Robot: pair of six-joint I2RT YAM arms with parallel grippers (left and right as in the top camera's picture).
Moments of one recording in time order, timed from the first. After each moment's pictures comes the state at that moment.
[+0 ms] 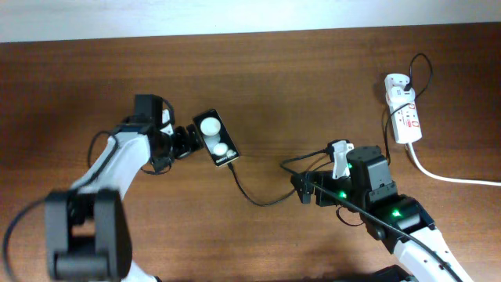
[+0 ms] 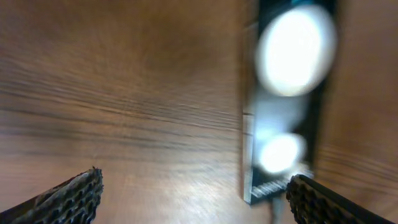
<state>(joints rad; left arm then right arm) -0.04 1.77 1.10 -0.60 0.27 -0.43 0.32 0.98 0.64 -0.51 -0.30 0.41</state>
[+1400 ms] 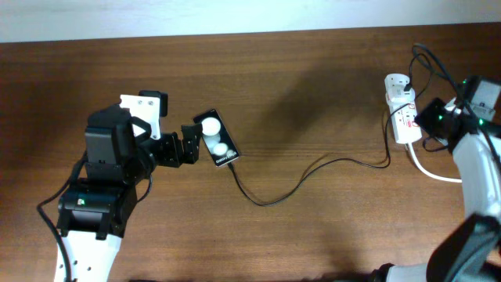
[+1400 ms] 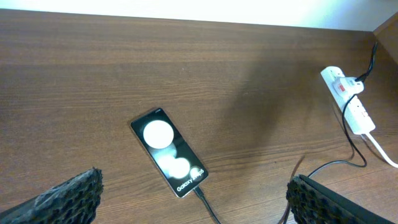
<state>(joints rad) -0.13 1.07 1.10 -0.65 0.25 -0.13 -0.41 1.60 1.17 -0.54 -0.05 0.39</state>
